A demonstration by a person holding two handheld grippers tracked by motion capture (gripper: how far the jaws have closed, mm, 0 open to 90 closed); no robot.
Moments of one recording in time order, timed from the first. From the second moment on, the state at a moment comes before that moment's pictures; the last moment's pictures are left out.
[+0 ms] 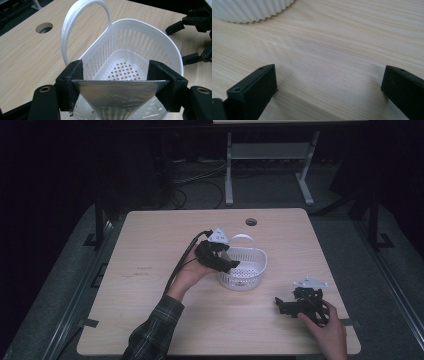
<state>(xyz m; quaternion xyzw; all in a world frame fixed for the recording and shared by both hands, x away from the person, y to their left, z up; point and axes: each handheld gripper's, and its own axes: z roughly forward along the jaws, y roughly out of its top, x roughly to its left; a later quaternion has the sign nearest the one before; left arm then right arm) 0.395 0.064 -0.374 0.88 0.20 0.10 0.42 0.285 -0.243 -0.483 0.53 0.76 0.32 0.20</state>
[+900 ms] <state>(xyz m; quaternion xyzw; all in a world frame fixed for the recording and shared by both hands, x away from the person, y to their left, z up) 0.390 0.095 -0.354 0.87 0.21 0.11 0.43 0.285 -0.243 -0.483 0.53 0.76 0.32 0.20</state>
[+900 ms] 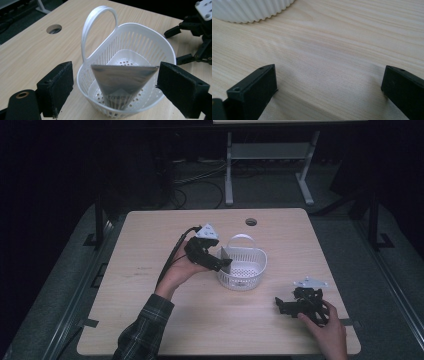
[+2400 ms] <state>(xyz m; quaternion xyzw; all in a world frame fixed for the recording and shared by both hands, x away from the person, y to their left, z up) 0.318 0.229 -0.414 0.85 0.29 0.16 0.41 0.285 -0.243 -0.483 0.53 0.76 0.32 0.20</state>
